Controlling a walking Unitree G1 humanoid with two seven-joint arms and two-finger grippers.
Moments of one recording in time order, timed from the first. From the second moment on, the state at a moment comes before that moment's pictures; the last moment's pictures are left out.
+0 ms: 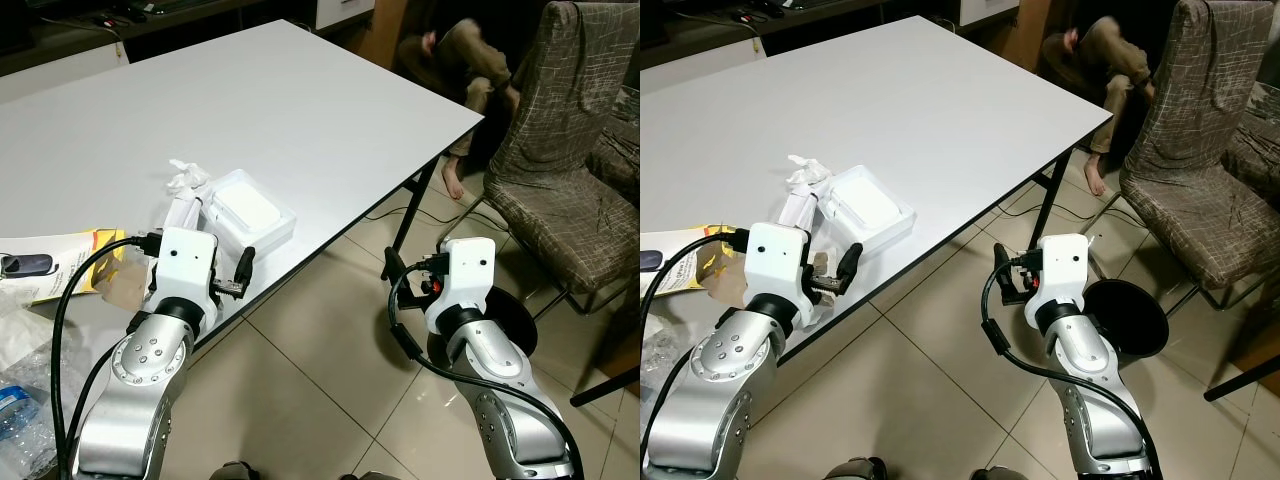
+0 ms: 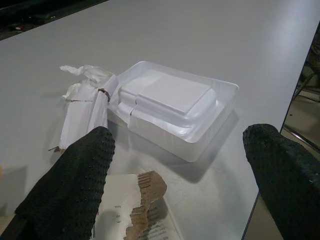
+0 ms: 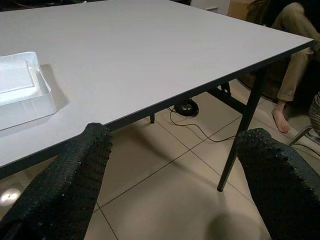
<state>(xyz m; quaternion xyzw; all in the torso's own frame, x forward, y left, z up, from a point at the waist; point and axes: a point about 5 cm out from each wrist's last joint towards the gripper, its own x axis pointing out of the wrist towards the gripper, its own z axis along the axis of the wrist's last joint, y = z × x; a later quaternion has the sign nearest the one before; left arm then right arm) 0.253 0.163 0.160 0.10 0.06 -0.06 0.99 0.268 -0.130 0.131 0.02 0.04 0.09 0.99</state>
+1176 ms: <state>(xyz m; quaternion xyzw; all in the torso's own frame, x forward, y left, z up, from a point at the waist) 0.251 0.165 0.165 0.11 0.05 -0.05 0.99 0.267 -0.127 0.132 0.02 0.04 0.10 0.99</state>
